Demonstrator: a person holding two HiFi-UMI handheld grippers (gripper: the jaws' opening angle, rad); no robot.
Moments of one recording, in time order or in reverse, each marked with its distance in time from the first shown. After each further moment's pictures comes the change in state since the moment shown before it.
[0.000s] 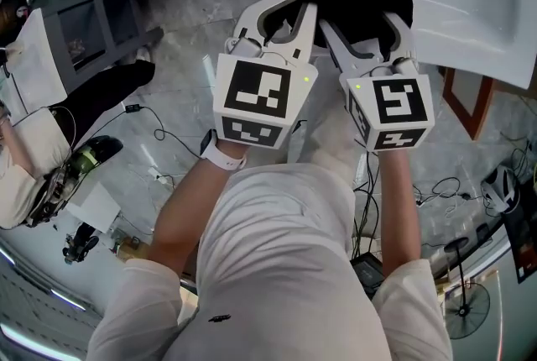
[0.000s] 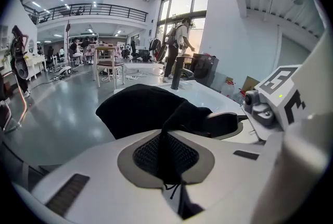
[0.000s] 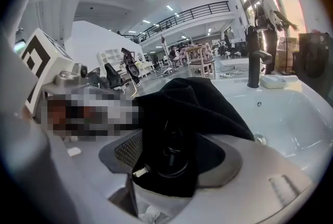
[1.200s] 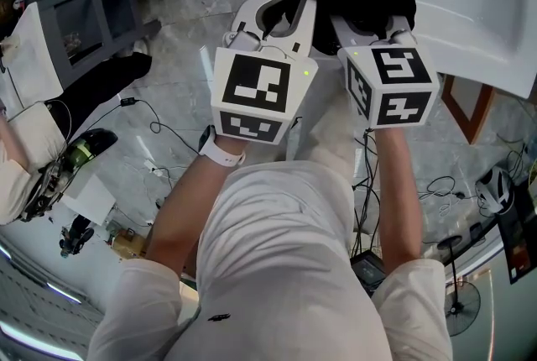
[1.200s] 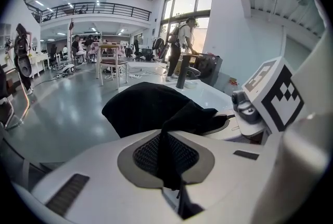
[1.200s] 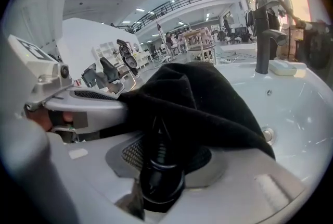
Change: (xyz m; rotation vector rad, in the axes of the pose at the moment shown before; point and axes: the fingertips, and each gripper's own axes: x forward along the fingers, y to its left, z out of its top) left arm 0.009 0.019 -0.002 -0.025 0.008 0.023; right arm 0.039 -0.008 -0.007 0.066 0.140 0.020
